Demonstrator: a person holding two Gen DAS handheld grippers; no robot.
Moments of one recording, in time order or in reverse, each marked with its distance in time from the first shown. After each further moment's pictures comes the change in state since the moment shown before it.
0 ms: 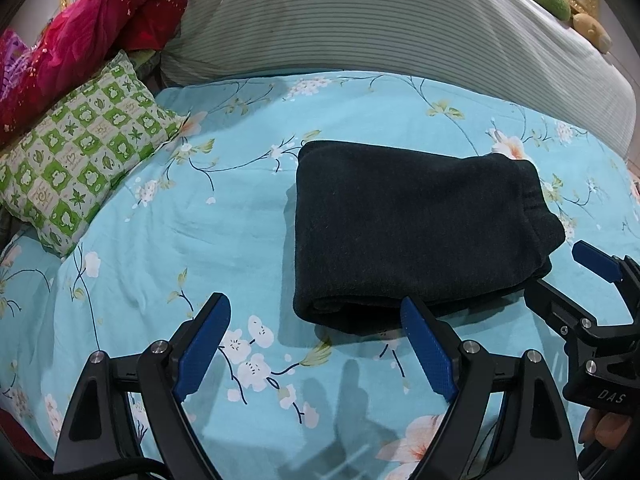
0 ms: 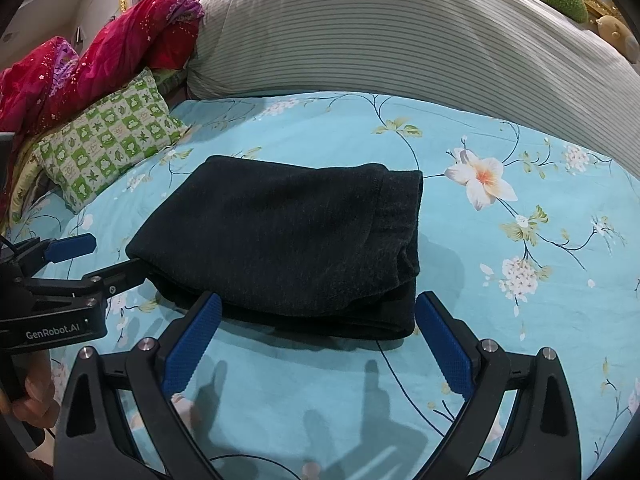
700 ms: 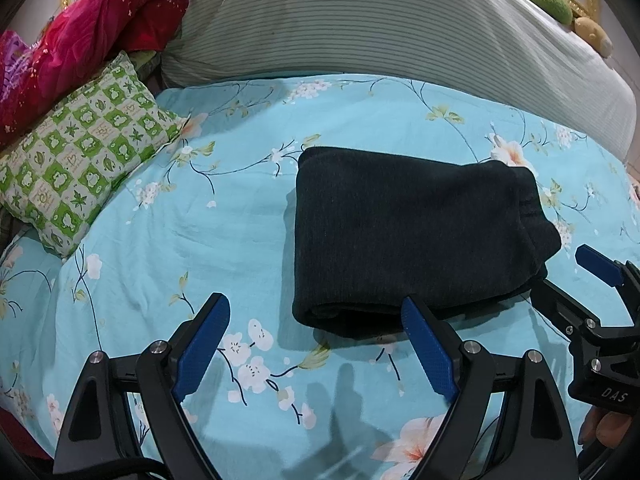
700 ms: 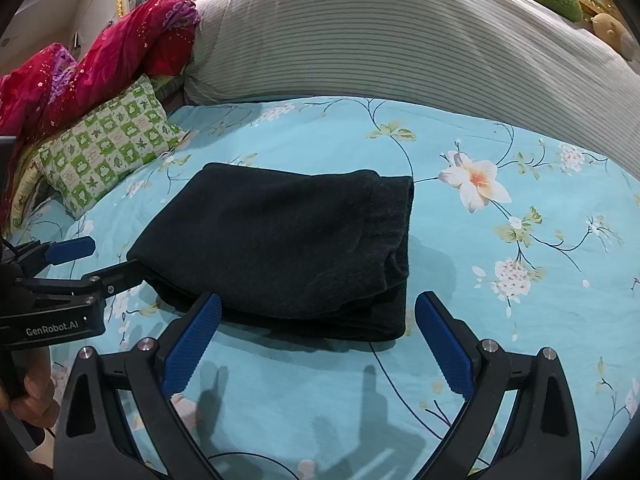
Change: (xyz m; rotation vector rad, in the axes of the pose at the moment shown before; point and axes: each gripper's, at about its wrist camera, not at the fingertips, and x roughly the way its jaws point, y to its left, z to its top) left arm -0.006 -0.002 0.003 -0.013 -0.003 0.000; right arm -0.007 -0.011 0.003 0.015 -0.008 -0.001
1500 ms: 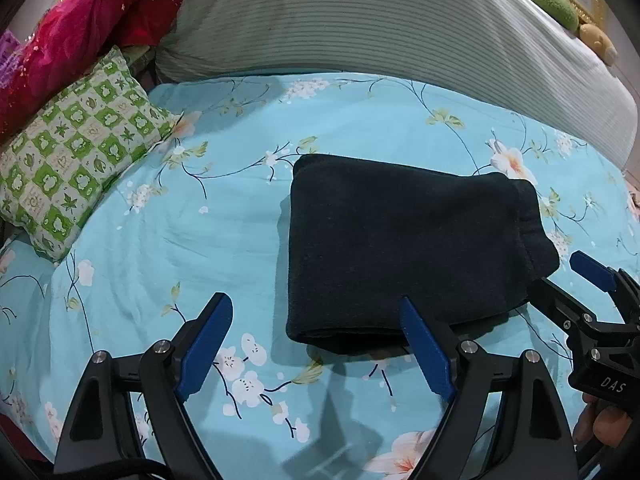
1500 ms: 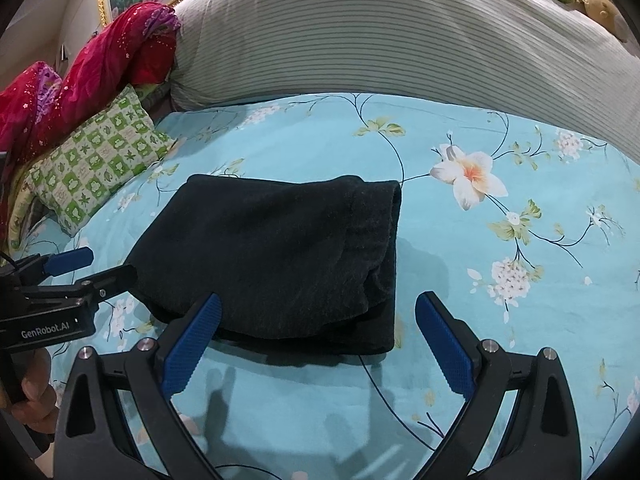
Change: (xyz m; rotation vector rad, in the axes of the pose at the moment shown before) left arm 0.010 0.004 0.019 -0.014 0.038 -0.033; right arm 0.009 -0.009 0.014 0.052 0.029 0.005
